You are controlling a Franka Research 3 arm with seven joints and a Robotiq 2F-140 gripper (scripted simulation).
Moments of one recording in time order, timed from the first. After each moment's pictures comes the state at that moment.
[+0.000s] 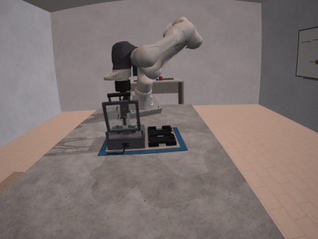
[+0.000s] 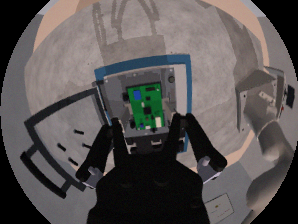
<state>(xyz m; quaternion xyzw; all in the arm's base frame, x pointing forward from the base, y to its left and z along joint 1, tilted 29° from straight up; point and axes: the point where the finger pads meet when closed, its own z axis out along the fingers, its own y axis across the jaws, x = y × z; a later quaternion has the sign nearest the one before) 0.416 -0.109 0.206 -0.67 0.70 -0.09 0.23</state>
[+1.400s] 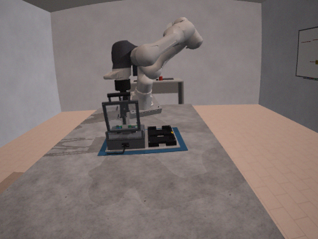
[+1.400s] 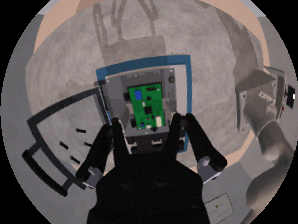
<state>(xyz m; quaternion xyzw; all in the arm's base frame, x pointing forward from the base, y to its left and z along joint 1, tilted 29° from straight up) 0.416 -0.110 0.210 -0.67 0.70 -0.09 0.23</state>
